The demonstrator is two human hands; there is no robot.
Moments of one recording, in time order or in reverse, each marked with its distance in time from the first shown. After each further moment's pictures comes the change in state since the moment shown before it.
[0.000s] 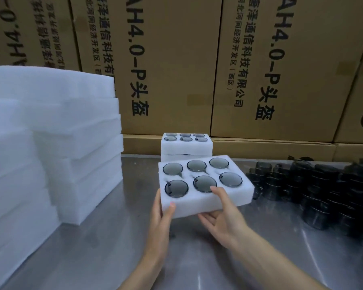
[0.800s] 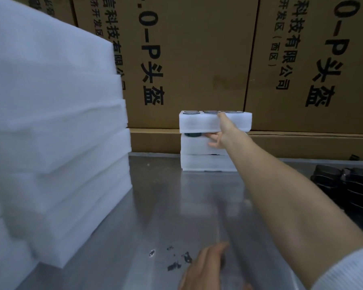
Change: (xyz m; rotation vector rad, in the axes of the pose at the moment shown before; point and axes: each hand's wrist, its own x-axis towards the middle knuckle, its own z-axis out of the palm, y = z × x) left_hand 0.044 -0.020 0.001 0.784 -0.333 0.067; right_hand 0.263 -0.112 0.139 -0.200 0.088 -0.119
